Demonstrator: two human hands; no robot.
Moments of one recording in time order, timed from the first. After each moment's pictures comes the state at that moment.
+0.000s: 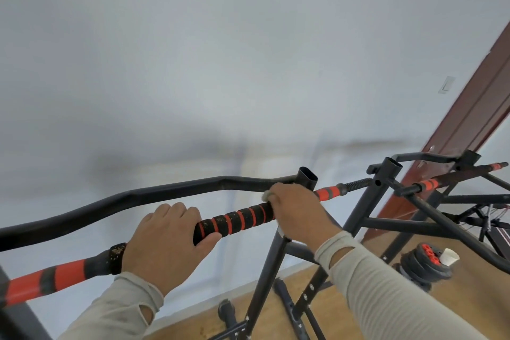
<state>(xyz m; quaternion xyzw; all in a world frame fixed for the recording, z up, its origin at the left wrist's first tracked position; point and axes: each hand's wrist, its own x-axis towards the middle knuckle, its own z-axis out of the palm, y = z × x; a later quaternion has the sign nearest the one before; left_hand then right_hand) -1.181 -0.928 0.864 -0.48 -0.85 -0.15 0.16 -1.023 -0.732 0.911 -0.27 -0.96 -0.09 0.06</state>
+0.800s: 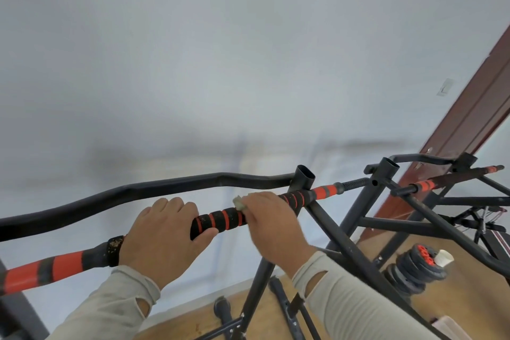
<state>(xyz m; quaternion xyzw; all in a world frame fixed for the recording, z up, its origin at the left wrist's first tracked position) -1.176 -0.930 0.868 -0.48 -0.86 -0.14 0.14 -1.031 -0.778 0.890 -0.20 -0.96 -0.03 0.19</state>
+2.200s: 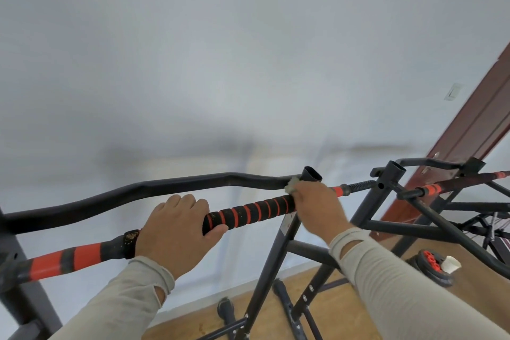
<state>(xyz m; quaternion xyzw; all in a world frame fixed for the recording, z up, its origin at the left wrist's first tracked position) -1.181 -0.929 0.864 -0.48 -0.85 -0.14 0.16 -1.002 -0.715 0.910 -0.35 -0.93 -0.06 0.11</state>
